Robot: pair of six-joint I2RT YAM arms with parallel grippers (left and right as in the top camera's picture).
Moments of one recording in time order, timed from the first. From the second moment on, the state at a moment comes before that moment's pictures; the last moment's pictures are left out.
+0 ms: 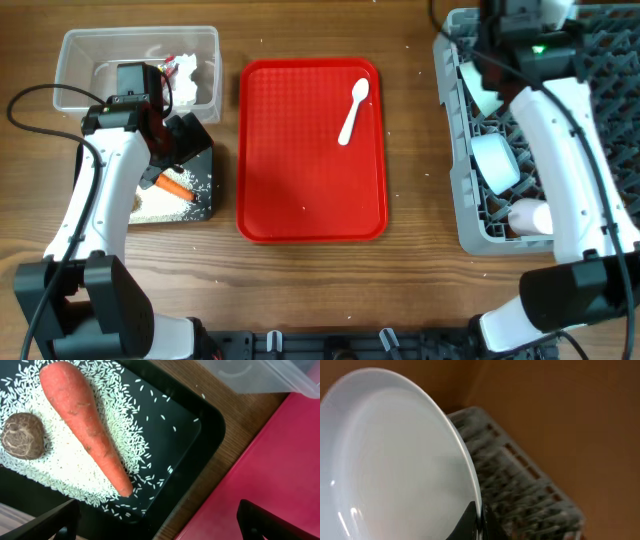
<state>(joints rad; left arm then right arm) 0.07 1.62 1.25 -0.96 -0.03 -0.54 0.13 1.73 1.78 -0.87 1.02 0.24</state>
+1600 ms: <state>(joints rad) 0.07 1.62 1.25 -0.96 -0.03 -0.54 -0.16 1.66 1.78 -0.71 0.03 -0.07</state>
